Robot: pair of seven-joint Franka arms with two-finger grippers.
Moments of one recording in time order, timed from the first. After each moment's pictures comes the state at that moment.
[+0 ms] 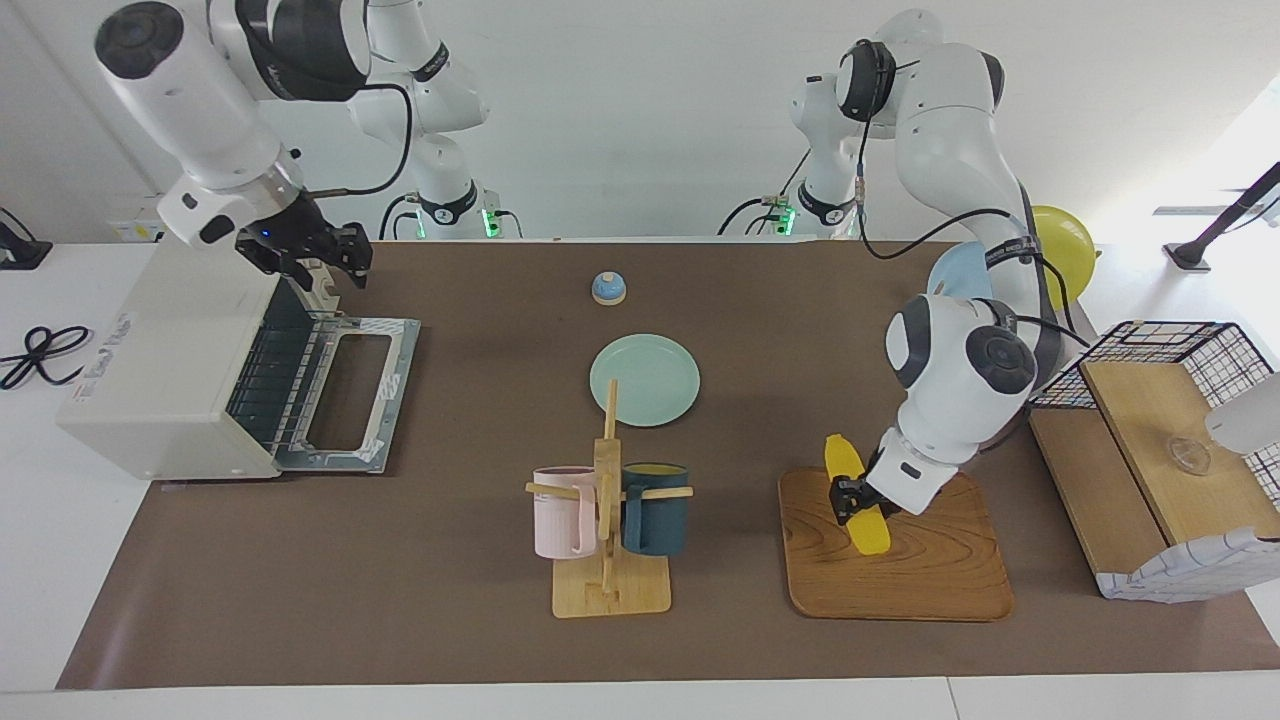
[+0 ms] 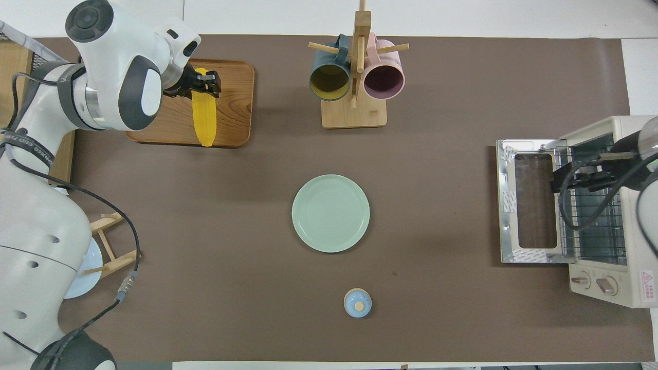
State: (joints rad) left arm -0.19 0.70 -0.03 -1.26 -0.09 2.07 -0.15; right arm 0.18 -0.10 -0.18 -1.91 0.02 1.70 -0.03
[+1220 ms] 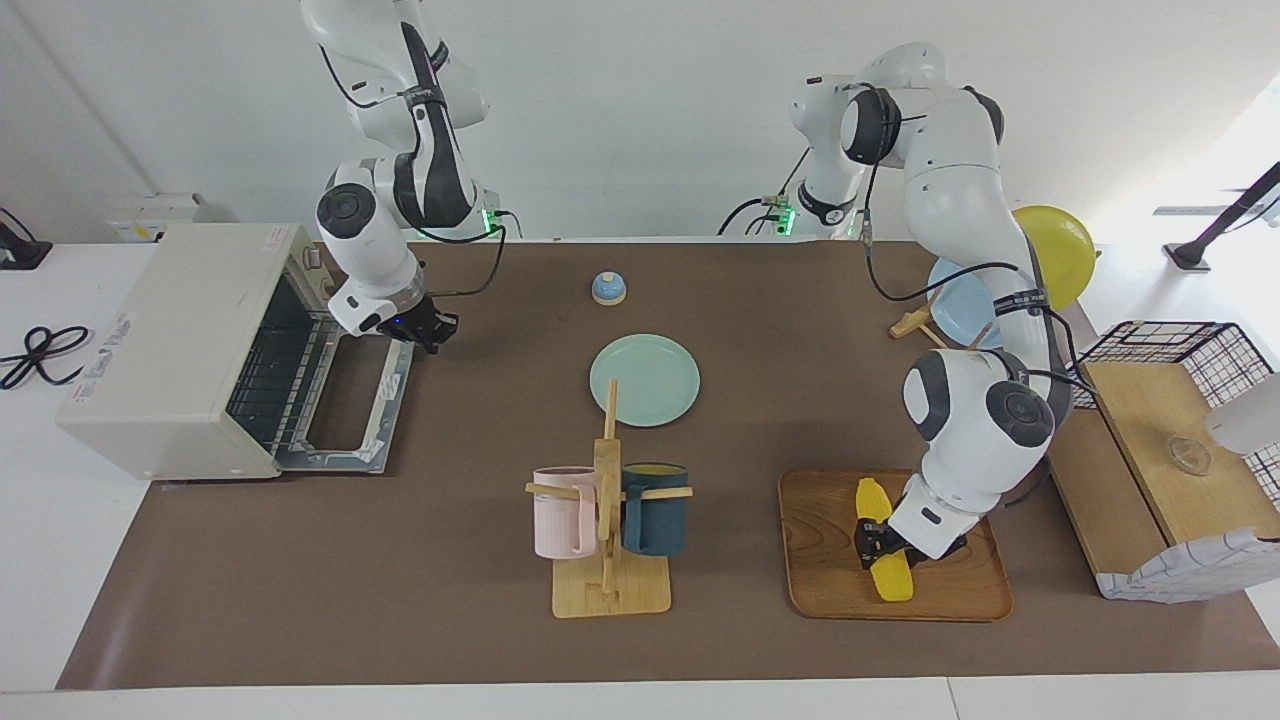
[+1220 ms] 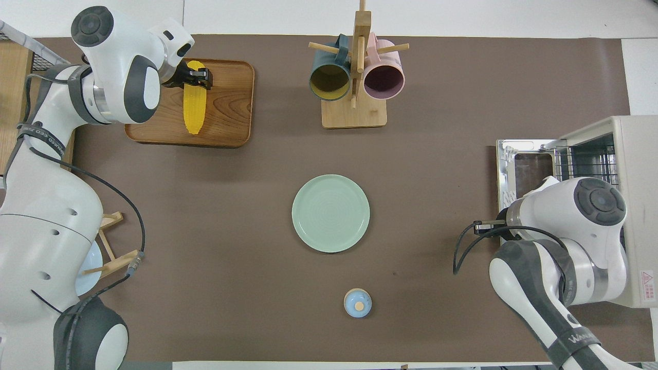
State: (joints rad) left arm -0.15 0.83 -0.04 -1.16 -0.06 2.15 -0.01; right arm 0.24 -0.09 -0.17 -2.47 0.02 2.26 0.11
